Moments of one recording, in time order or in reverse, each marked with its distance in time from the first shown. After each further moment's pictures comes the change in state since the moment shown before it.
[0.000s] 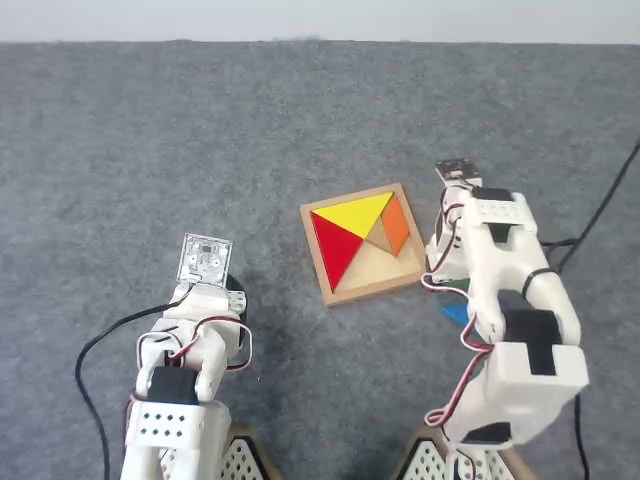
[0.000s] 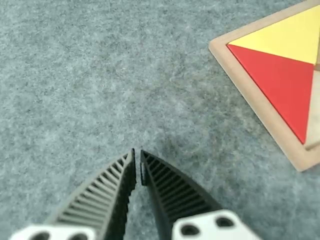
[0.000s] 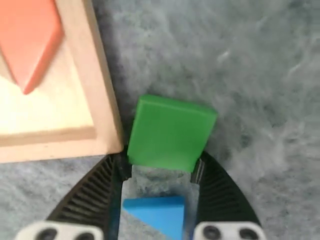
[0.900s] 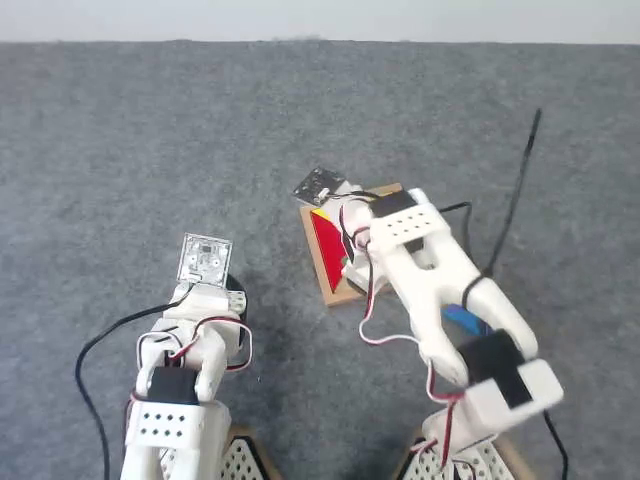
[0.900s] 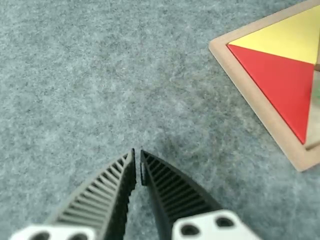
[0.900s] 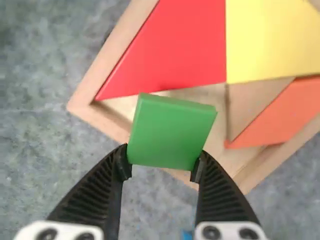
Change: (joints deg) left arm 0.0 0.0 0.0 0.0 0.0; right arm -25.4 -3.9 -3.0 0.7 18.9
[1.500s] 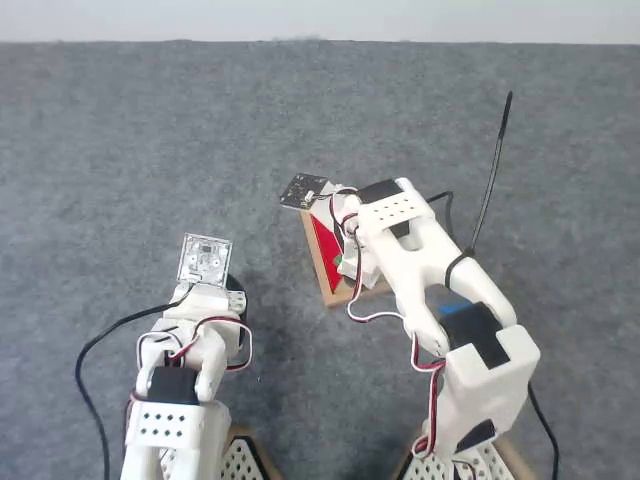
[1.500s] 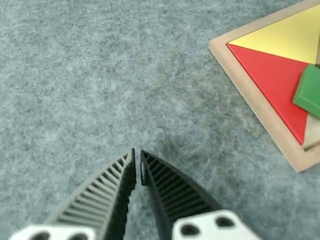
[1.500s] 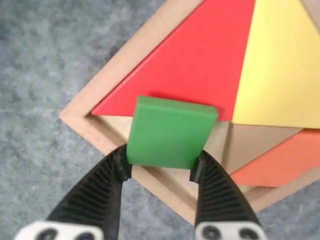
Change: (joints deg) left arm 0.0 0.0 0.0 0.0 0.0; right arm -0.2 10.1 -8.5 1.7 10.3
